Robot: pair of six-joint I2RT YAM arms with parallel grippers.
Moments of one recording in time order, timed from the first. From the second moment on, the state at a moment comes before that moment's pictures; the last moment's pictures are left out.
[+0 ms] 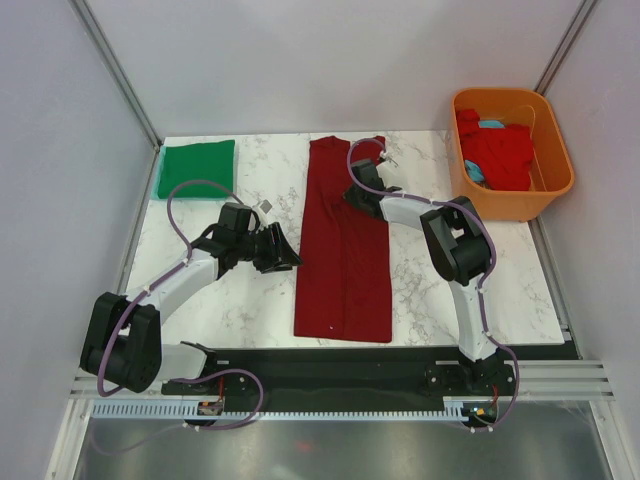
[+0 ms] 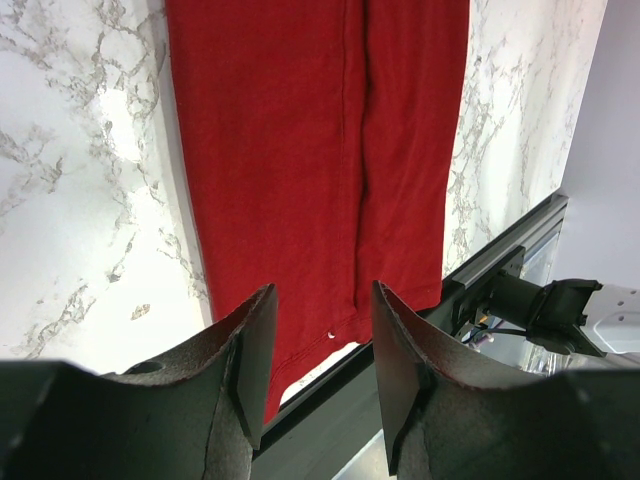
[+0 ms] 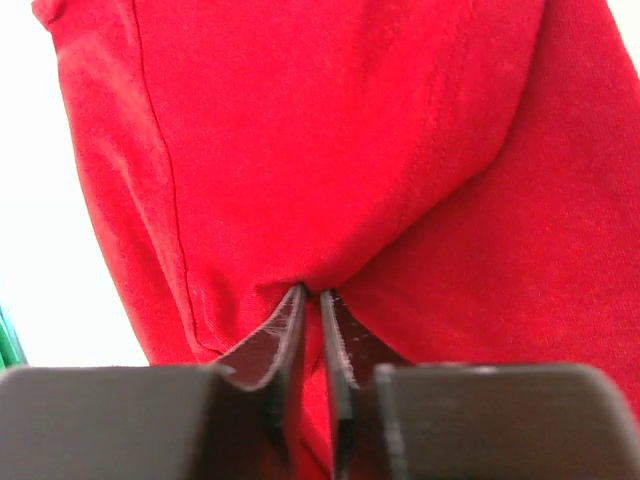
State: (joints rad) left arm -0.34 1.32 0.75 -0.26 0.51 -0.64; right arm 0.49 2.20 1.50 0.00 0.30 1.03
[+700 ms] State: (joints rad) left arm -0.34 1.32 0.75 -0.26 0.53 -0.64; right arm 0.50 2.21 1.62 -0.19 0.35 0.94
